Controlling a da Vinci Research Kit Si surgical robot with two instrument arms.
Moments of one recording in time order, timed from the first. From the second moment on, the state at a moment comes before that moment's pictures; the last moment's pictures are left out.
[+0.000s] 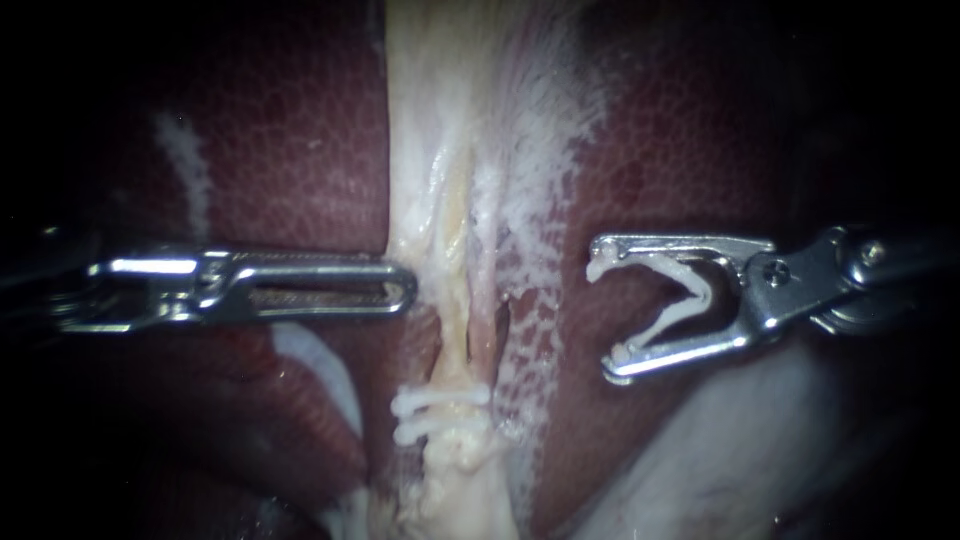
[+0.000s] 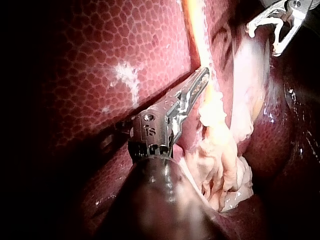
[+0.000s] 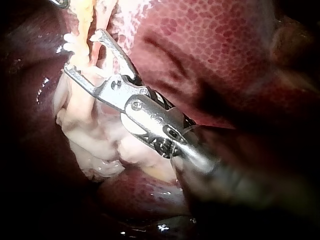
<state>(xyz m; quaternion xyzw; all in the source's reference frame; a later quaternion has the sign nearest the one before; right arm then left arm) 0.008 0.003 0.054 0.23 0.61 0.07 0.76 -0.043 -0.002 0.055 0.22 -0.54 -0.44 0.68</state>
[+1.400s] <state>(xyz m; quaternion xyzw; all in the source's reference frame) 0.019 -0.001 0.063 0.35 0.58 0.16 0.72 -0.040 0.000 0.046 0.23 -0.55 -0.44 0.67</state>
